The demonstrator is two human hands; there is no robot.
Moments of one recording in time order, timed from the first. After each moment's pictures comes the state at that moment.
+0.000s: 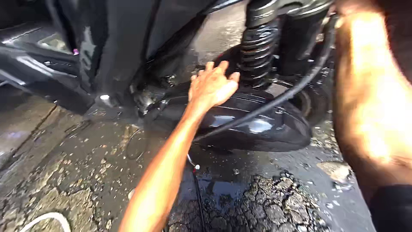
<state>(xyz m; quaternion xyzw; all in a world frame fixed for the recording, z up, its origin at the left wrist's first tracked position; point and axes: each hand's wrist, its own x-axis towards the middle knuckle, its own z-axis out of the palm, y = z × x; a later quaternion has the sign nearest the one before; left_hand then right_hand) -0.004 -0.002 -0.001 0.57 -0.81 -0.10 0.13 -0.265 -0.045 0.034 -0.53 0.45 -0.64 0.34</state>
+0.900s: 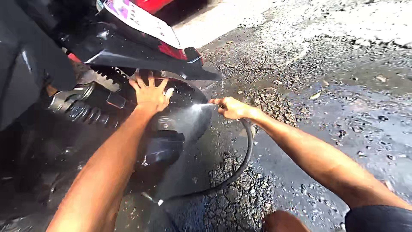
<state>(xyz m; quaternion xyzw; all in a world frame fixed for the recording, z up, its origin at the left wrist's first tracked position) -0.228 -0.054 -0.035 0.36 -0.92 0.18 -0.01 -0.439 0.146 -0.140 -0.61 0.70 -0.28 0.26</state>
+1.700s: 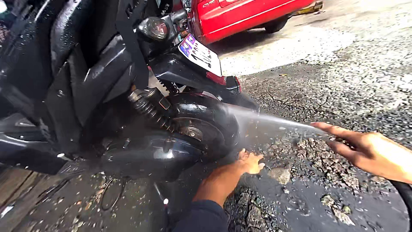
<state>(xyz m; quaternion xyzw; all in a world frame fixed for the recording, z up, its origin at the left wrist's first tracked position) -0.359 0.094 -0.270 0.28 -0.93 -0.11 -0.20 -0.563 0.294 -0.124 -0.65 0.69 -0.30 0.04</state>
